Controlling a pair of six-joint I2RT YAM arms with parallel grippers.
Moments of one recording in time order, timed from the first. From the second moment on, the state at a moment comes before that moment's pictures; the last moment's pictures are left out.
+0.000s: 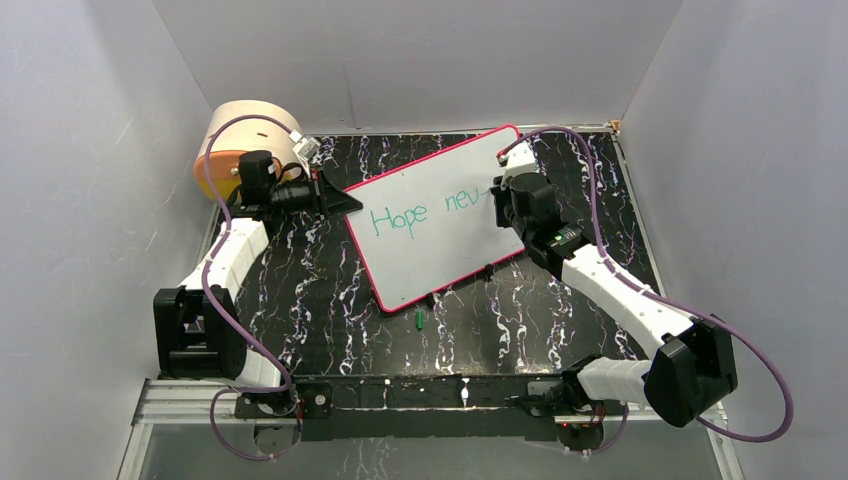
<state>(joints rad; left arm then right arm) -0.02 1.45 1.02 -0.06 1.14 -0.18 0.56 1.23 0.95 -0.14 0.28 0.07</state>
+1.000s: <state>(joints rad) -0.02 1.45 1.03 -0.07 1.14 -0.18 0.56 1.23 0.95 -0.13 0.17 0.07</state>
